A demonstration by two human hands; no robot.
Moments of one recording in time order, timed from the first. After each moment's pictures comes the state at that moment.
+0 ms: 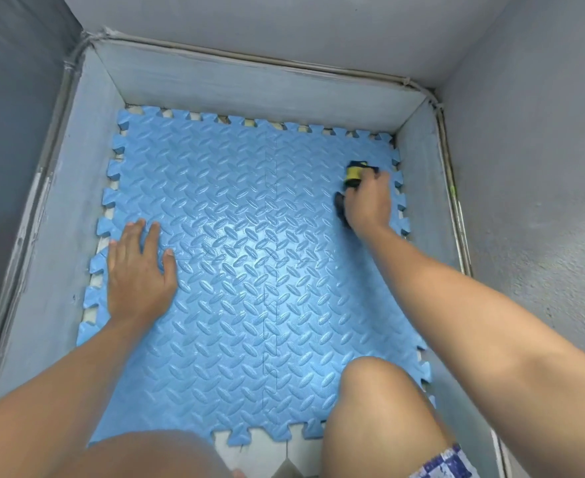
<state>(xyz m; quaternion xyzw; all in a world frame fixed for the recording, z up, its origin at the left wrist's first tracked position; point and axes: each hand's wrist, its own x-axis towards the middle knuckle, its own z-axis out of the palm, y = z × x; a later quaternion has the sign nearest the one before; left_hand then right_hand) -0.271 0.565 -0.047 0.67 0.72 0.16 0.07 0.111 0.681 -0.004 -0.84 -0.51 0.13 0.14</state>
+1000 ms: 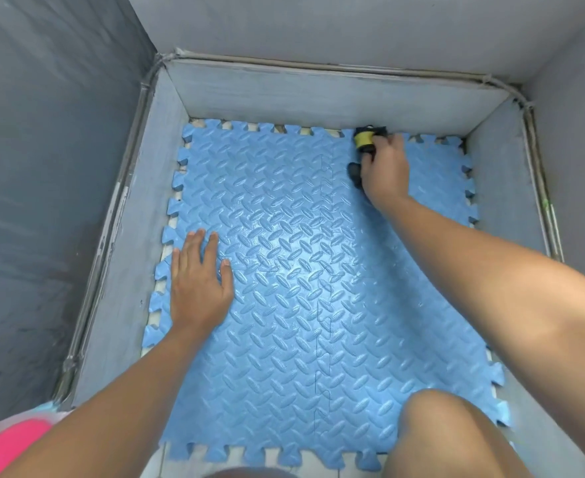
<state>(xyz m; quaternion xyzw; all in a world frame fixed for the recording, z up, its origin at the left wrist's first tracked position) -0.269 0.564 -0.043 0.66 0.73 0.14 0.07 0.050 0.762 -0.017 -0.76 -0.60 0.12 0.21</state>
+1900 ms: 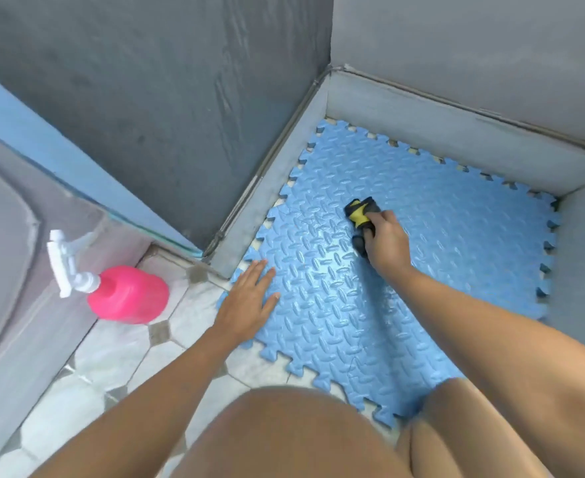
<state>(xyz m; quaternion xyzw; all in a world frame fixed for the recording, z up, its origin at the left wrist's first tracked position) -0.310 0.388 -0.012 0.63 0.74 0.08 0.24 -0.067 0.601 -0.004 -0.60 -0.75 0.23 0.13</state>
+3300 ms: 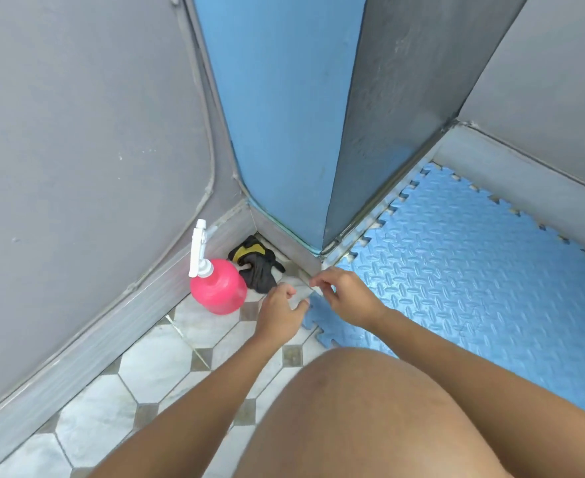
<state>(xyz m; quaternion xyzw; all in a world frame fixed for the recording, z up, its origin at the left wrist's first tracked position) -0.367 0.308 0.037 0.26 0.86 0.29 0.34 -0.249 0.446 0.050 -0.26 -0.88 0.39 0.05</state>
